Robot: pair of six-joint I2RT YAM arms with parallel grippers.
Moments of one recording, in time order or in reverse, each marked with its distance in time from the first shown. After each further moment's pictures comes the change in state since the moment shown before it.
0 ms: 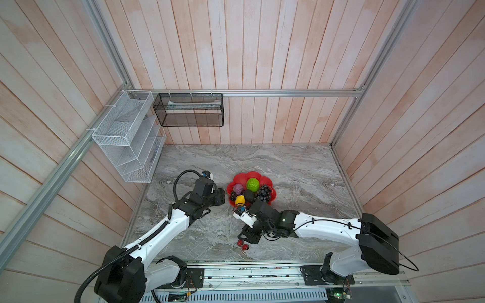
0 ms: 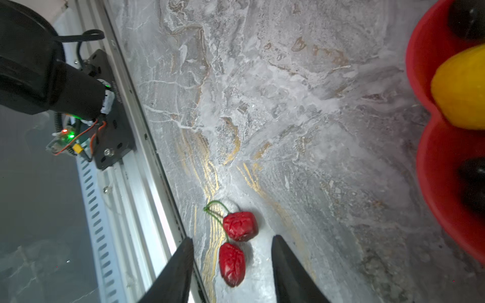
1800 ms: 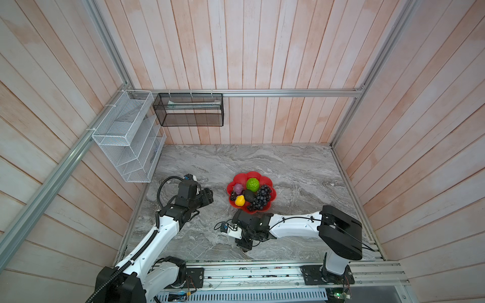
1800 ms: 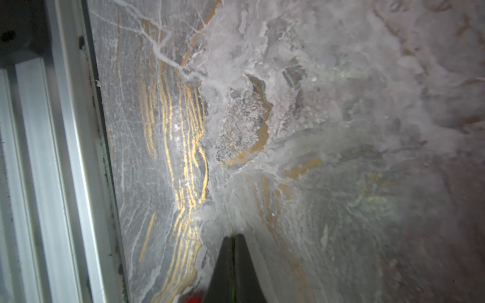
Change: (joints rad) left arm 0.188 -0.118 -0.057 -0.042 0.091 -0.057; right arm 0.061 0.216 0.092 -0.053 0.089 -0.323
